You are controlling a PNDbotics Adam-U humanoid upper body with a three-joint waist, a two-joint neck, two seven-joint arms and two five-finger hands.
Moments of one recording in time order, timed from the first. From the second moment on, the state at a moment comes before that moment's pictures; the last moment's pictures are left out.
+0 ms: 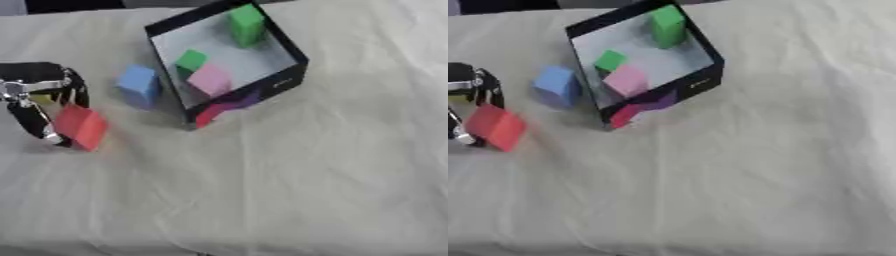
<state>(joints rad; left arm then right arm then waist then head) -0.57 0.94 -0.39 -1.38 -0.53 -0.22 -0.44 -0.46 -0.61 -0.12 -1.51 -0.43 0.21 -0.27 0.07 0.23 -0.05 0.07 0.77</state>
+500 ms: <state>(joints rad) -0.58 0.95 -0.36 -1.48 -0.44 -0.18 -0.43 -0.46 -0.61 -0.12 -1.51 -0.43 0.21 -0.27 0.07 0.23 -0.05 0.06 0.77</state>
